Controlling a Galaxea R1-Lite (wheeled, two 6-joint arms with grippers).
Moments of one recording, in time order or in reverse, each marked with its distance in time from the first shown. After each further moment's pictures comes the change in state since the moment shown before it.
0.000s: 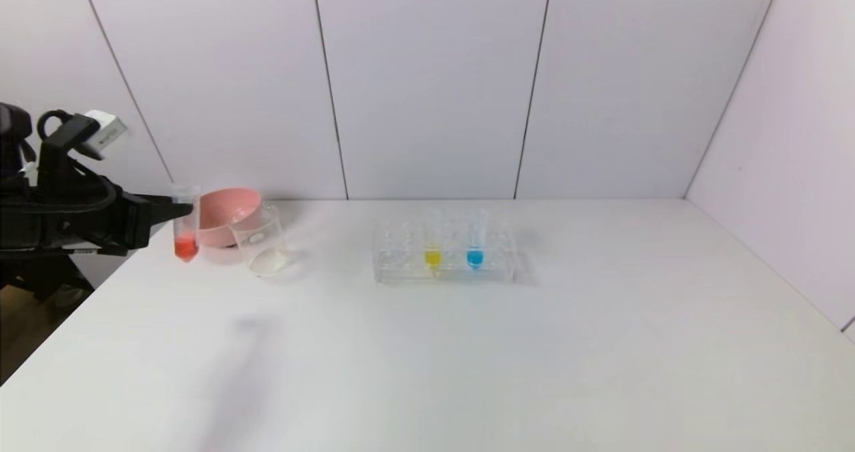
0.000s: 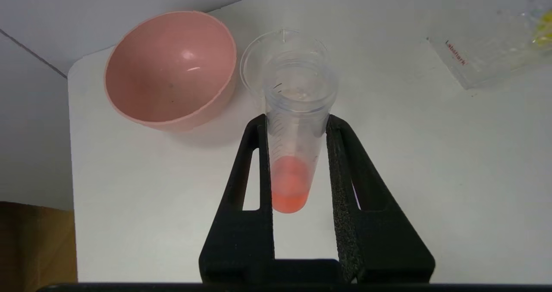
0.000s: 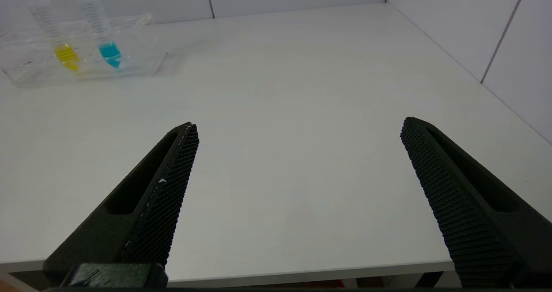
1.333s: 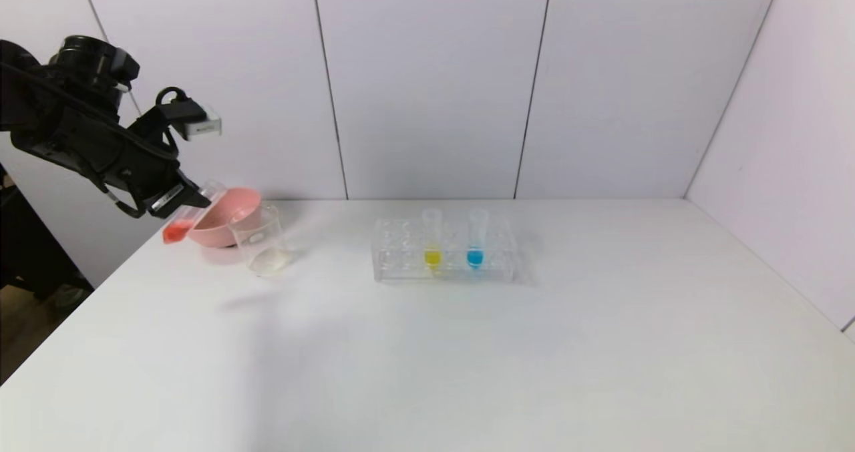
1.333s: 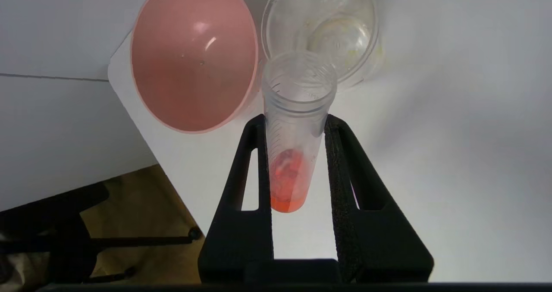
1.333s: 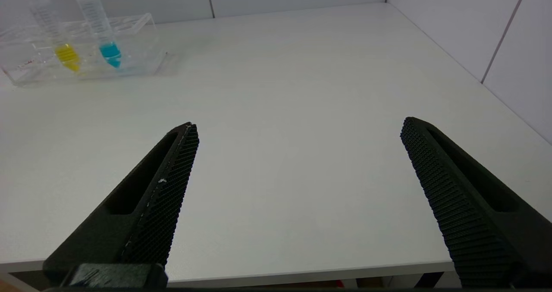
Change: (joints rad) left arm -0.140 0.312 -0.784 0.827 0.327 0.434; right arm 0.000 0.000 0.000 0.000 0.000 0.000
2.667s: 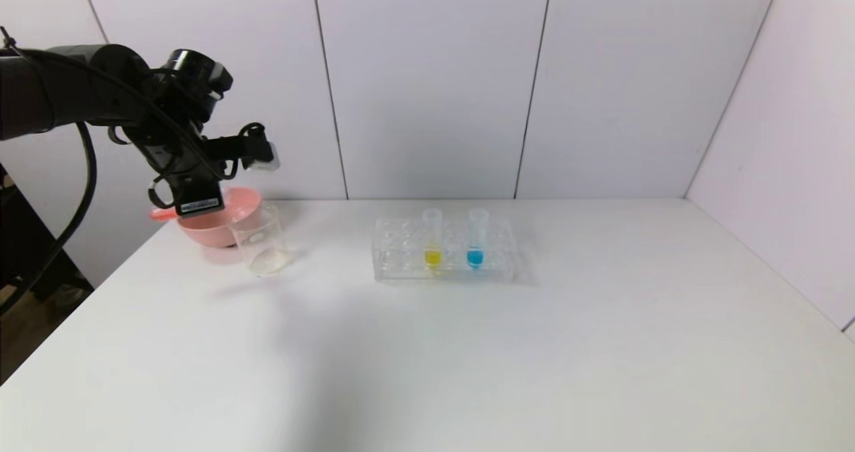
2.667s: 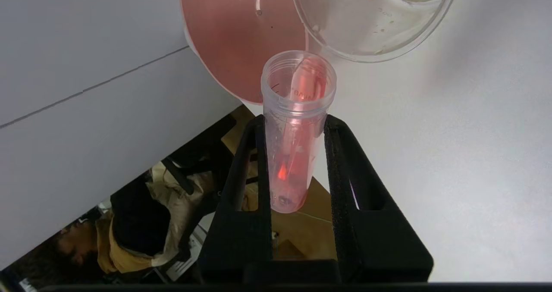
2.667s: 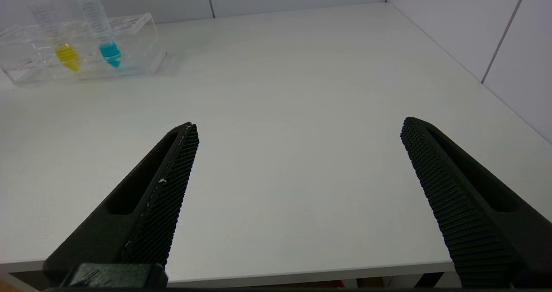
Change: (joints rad) left arm -0.181 0.172 -0.220 0.130 0.530 0.273; right arm 0.001 0.000 0.000 0.000 0.000 0.000
